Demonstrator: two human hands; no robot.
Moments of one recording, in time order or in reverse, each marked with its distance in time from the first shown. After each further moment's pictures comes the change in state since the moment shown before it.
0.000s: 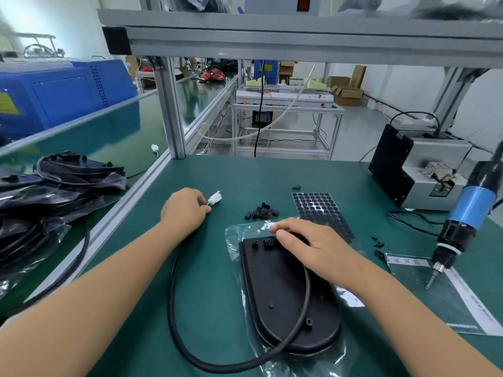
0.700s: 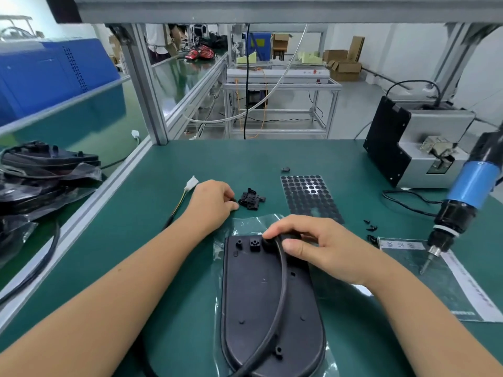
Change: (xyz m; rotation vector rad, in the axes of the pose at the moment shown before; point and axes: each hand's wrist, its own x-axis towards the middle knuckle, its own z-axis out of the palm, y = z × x) left_hand -0.015 0.064 0.037 -0.093 -0.048 0.224; right_hand -0.017 0.021 -0.020 0.285 -0.174 -0.117
